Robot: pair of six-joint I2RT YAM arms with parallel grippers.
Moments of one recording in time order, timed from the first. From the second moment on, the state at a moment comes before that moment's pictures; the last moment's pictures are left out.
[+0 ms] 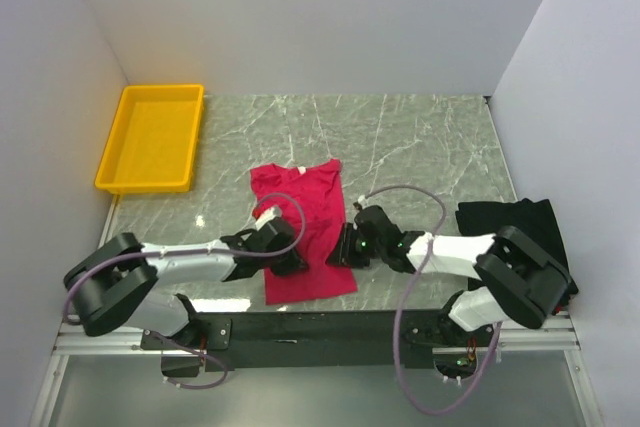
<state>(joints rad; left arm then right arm) -0.92 1.39 0.52 -0.02 -0.07 -1.27 0.78 1.43 0.48 0.15 -0.21 0.94</state>
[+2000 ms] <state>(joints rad) -0.27 1.48 0.62 -0.05 0.10 -0.98 0.78 2.33 1.93 -0.30 -0.15 0.20</state>
